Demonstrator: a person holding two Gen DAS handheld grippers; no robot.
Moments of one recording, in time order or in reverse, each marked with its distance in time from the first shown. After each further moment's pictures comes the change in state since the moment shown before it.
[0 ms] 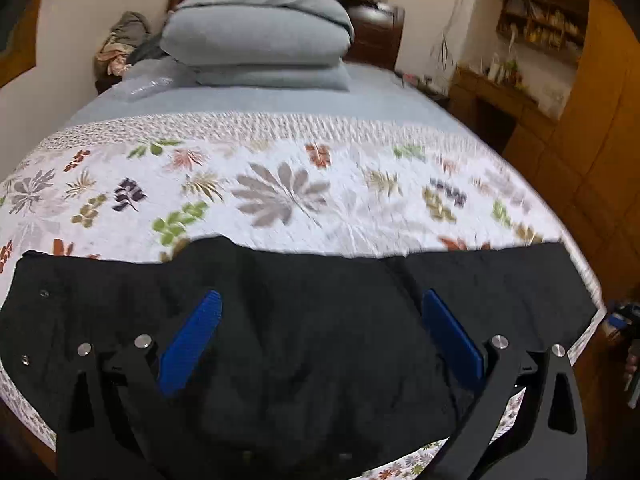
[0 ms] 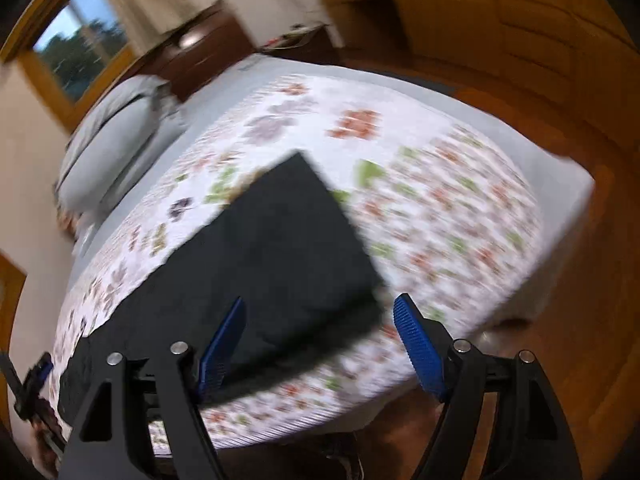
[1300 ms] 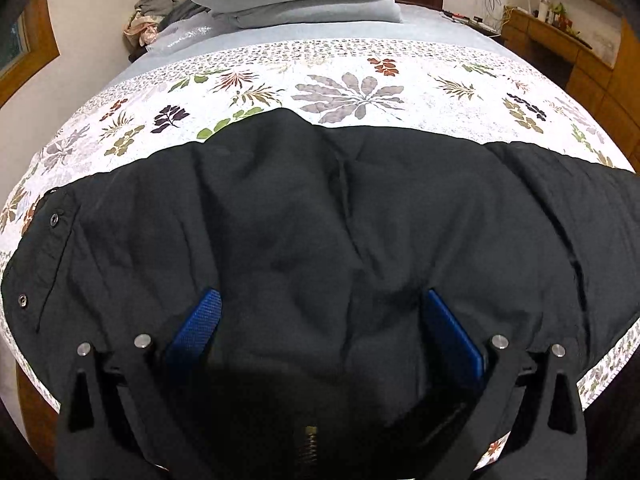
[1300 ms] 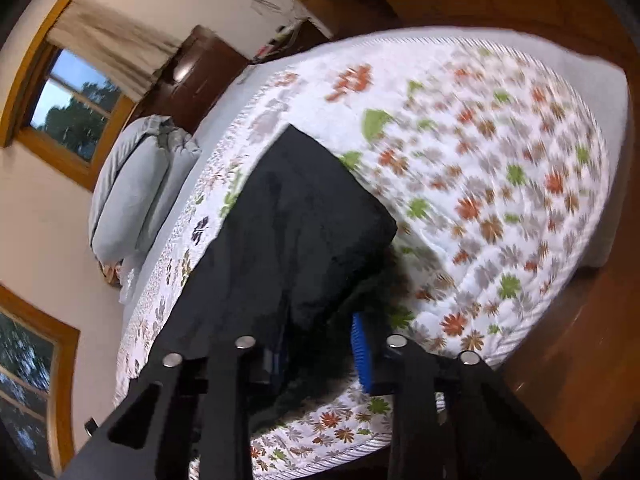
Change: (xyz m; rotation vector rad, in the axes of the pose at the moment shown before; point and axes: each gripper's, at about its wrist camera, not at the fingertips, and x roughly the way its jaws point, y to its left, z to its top) left arm 0.049 0.042 -0.066 0.015 0.178 0.227; right arm 0.050 0.012 -0.003 0.119 -0.010 0.181
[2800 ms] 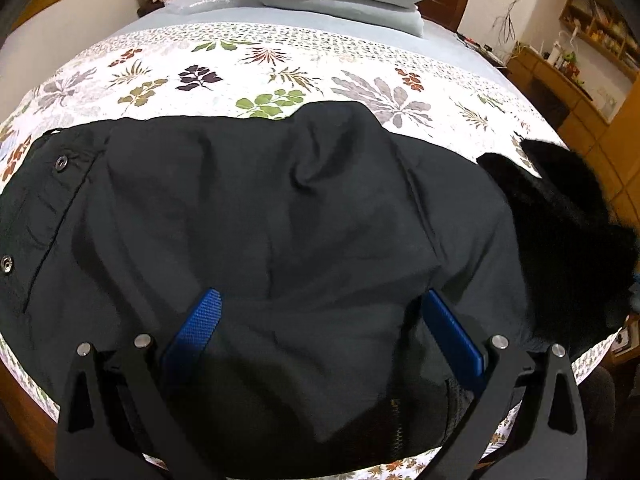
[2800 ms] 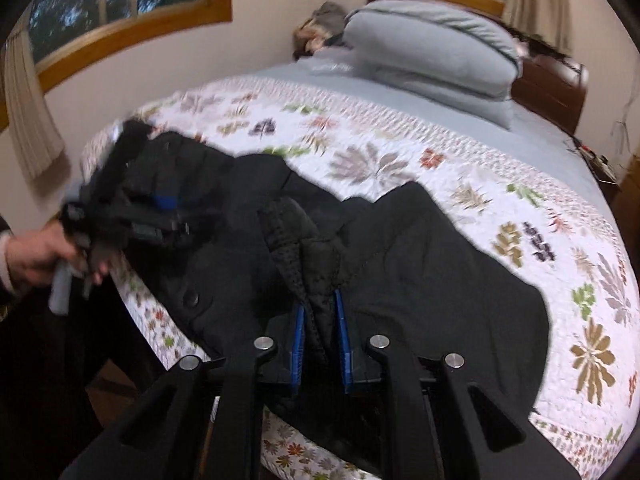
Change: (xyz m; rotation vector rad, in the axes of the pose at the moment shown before) left arm -0.002 0.071 -0.003 -0.168 0.033 -0.155; right arm 0.076 0.351 -0.238 -1.273 0.282 0.191
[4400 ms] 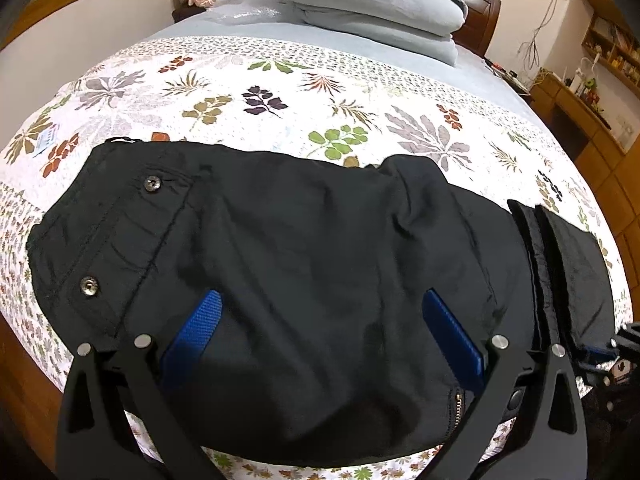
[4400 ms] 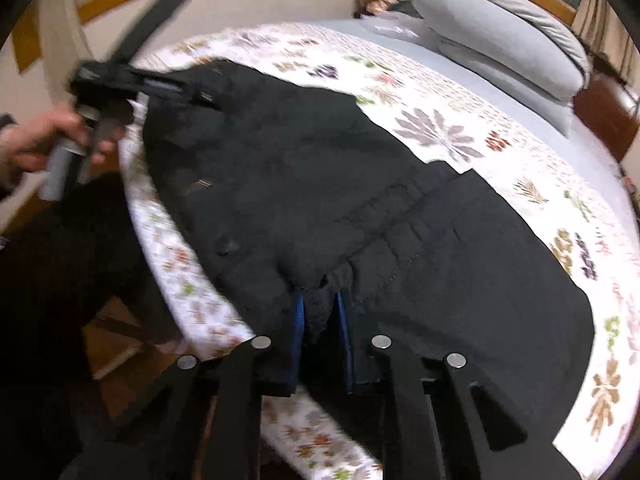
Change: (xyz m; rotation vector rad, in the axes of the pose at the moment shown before) left arm -0.038 0.053 0.017 -0.072 -0.057 0.070; right arm 0.017 0.037 -0.012 -0.177 0.108 0.145
